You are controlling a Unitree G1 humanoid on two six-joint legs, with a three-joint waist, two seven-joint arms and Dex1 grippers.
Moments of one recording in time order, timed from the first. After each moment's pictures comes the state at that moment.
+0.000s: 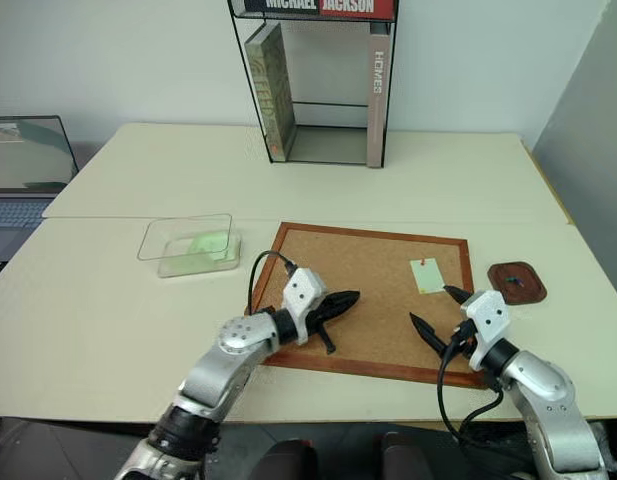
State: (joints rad) left arm -0.29 0.22 -0.32 0.06 -0.12 0.19 -0.62; right arm 0.10 -0.47 -0.10 -0.31 0.30 0.18 0.63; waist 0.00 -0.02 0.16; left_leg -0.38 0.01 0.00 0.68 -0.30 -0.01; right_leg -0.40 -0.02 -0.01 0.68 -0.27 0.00
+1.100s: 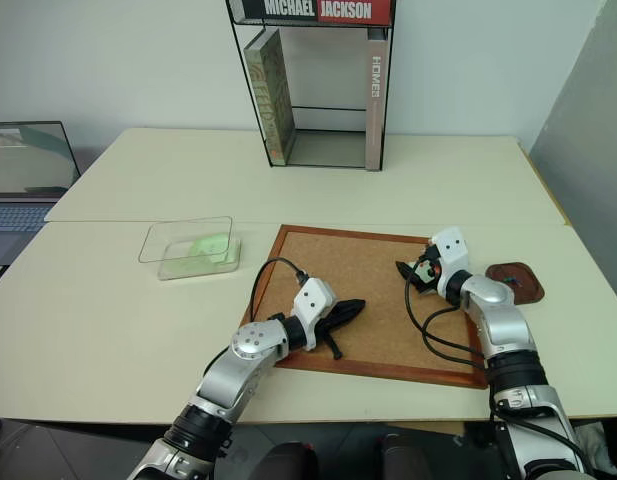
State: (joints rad) left arm -0.28 0.21 -0.32 0.09 -0.09 0.16 -0.64; right arm -0.51 -0.42 0.01 0.39 0.17 0.25 0.59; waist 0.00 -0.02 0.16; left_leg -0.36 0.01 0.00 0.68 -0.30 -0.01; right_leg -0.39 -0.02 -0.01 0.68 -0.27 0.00
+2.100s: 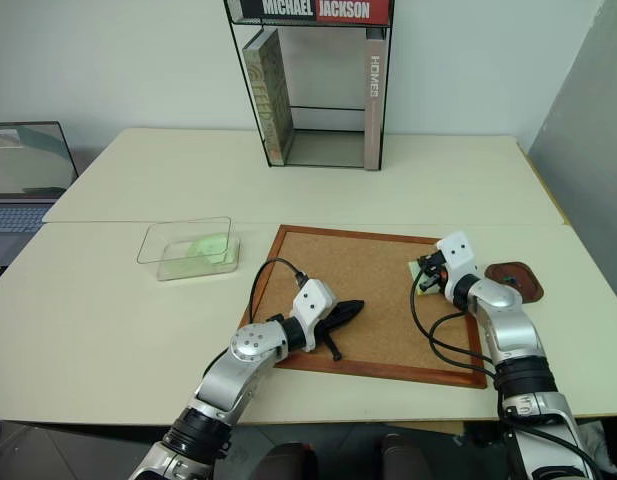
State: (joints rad) left arm -0.27 0.21 -0.32 0.07 -0.07 0.17 -0.64; right arm -0.48 -0.44 0.01 0.35 0.13 0.25 0.58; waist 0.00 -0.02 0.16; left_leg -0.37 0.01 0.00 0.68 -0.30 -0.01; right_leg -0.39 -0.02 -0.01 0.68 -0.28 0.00
